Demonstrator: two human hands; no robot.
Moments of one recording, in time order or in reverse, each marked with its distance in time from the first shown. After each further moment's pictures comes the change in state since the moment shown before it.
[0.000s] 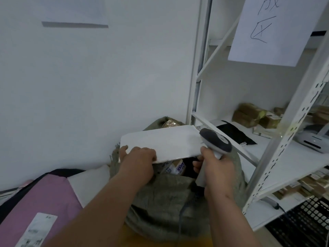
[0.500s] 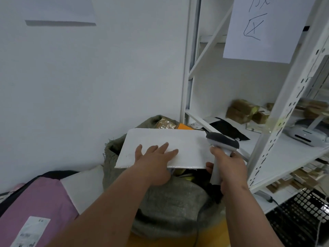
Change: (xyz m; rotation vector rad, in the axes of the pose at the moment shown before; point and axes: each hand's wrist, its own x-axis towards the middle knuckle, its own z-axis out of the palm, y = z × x) left_hand 0.006 0.046 -0.002 0.044 -0.311 0.262; right_hand 0.036 -0.013 -0.046 -0.129 0.025 0.071
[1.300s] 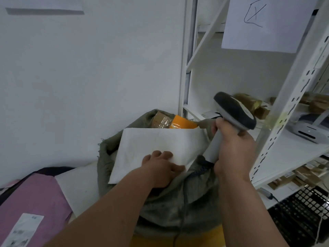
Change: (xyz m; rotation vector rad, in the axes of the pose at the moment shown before) left_hand 0.032 0.023 0.024 -0.064 -0.135 0.086; right_hand 0.001 -0.041 0.009 0.229 0.045 -0.247
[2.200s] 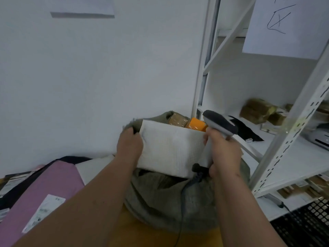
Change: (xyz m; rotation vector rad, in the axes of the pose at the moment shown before) left_hand -0.046 -0.077 -0.021 -0.907 0.777 -0.622; right_hand -0.040 0.007 0.028 -0.118 -0.084 0.249
